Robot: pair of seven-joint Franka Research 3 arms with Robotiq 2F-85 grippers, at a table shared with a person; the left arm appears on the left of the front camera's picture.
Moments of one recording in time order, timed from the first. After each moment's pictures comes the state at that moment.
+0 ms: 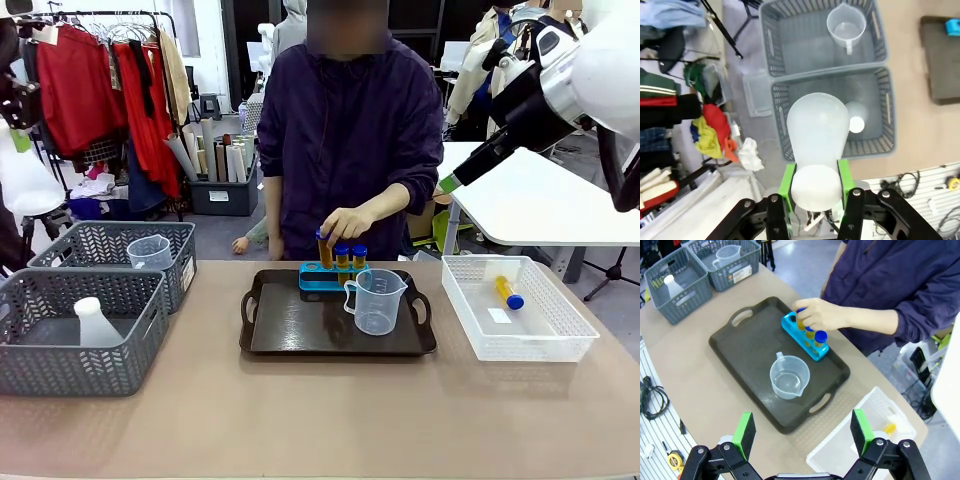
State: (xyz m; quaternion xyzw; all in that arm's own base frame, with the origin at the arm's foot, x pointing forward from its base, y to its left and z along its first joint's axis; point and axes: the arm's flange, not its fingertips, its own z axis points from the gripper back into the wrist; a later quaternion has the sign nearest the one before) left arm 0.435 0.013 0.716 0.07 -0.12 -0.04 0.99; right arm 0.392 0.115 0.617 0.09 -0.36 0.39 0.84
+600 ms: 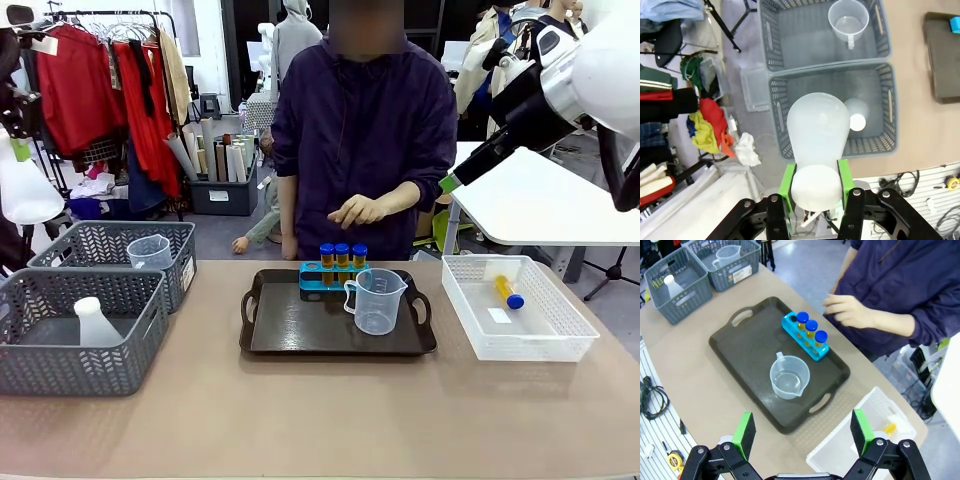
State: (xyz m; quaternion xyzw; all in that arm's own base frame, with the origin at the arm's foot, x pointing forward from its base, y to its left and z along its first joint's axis) left arm 0.438 0.017 0.704 0.07 -0.11 -0.03 0.99; right arm 0.392 0.115 0.617 0.09 -0.36 0.39 0.84
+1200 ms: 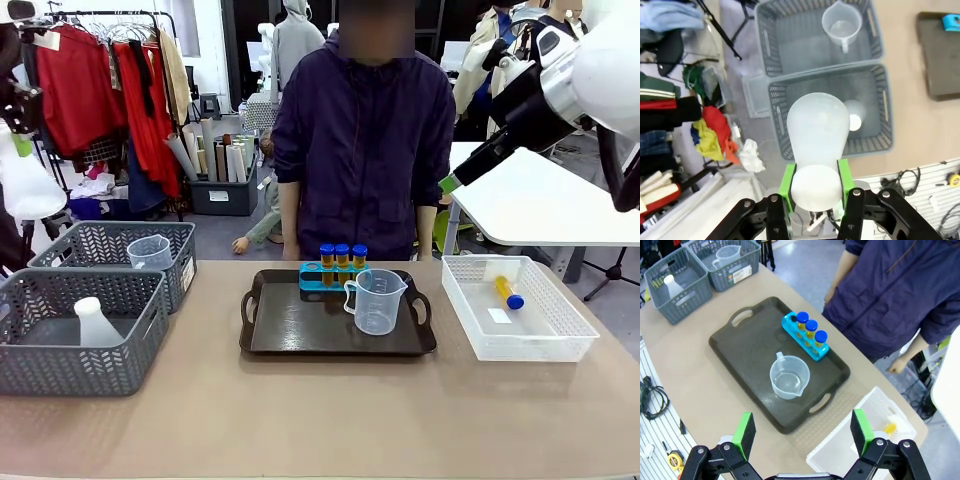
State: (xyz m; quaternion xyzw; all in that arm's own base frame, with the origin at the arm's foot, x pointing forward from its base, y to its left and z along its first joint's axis) left arm 0.429 0.003 0.723 0.07 -0.12 -0.06 0.99; right arm 0.392 0.115 0.617 0.09 -0.36 0.39 0.84
